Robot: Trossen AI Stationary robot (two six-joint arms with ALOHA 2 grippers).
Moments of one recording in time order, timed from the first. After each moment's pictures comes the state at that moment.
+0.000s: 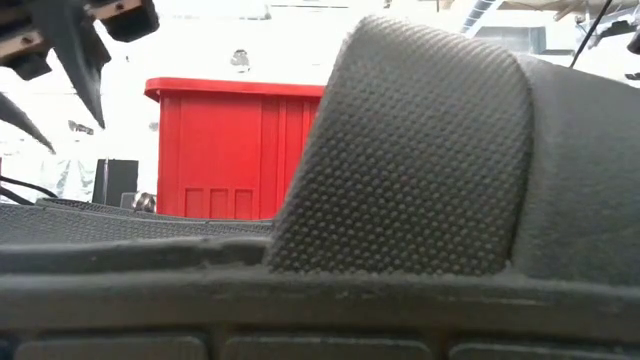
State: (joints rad) left arm -0.73 1.42 0.71 -0.19 -0.40 0.68; right arm 0.90 1.68 1.14 -1.00 0.52 1.29
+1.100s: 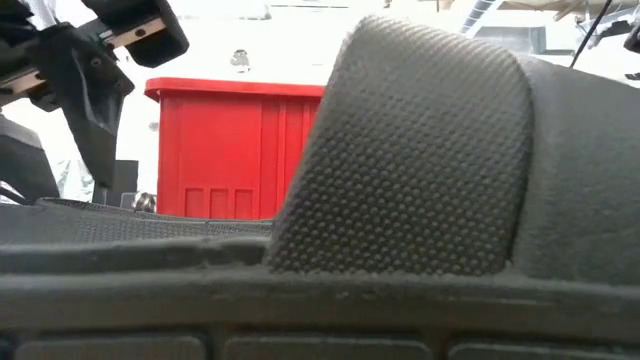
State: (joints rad) left arm -0.67 1.62 0.83 -0.22 -0.29 0.87; right arm 0.90 1.68 1.14 -1.01 0.56 1.29
